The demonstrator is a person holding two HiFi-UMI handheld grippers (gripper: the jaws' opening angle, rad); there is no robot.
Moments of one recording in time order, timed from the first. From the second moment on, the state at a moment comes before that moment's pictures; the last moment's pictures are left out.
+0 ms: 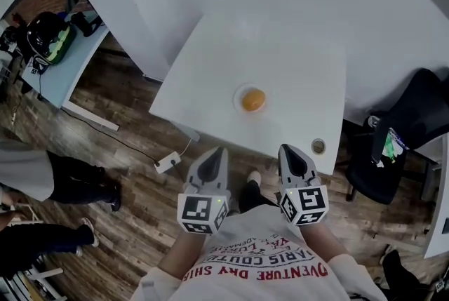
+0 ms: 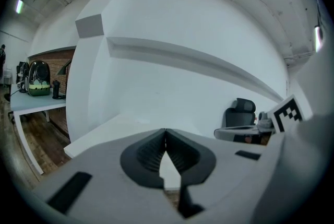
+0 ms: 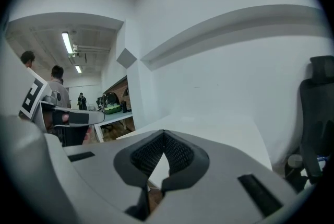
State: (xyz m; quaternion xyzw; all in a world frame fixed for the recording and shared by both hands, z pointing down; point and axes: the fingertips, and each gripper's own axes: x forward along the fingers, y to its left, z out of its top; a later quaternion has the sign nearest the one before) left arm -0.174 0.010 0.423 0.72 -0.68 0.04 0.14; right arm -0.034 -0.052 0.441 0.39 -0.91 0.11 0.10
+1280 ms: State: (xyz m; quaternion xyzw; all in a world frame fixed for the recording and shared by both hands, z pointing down) left arm -0.166 -0.227 0.496 0.78 -0.57 0.16 0.21; right arm -0.026 -0.256 0.486 0.46 -0.86 0.18 0.14
